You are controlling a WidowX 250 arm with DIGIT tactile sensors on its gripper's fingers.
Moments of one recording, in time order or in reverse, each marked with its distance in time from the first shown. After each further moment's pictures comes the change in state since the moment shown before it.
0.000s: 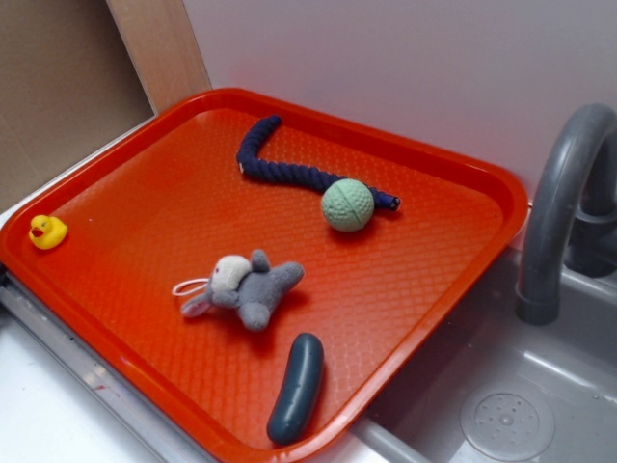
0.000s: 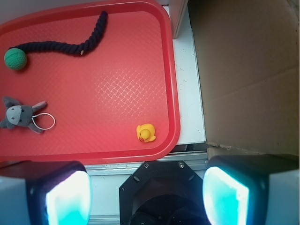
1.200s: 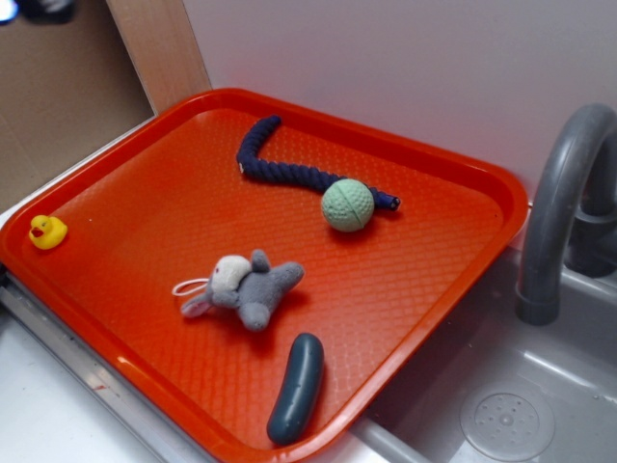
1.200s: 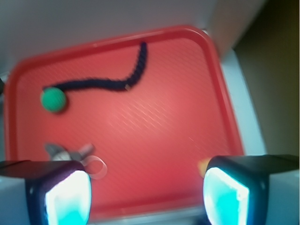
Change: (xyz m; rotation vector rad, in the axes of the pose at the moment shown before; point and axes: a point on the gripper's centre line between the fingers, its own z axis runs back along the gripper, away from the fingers) arm 0.064 -0.110 -0.027 -0.080 -0.098 0.095
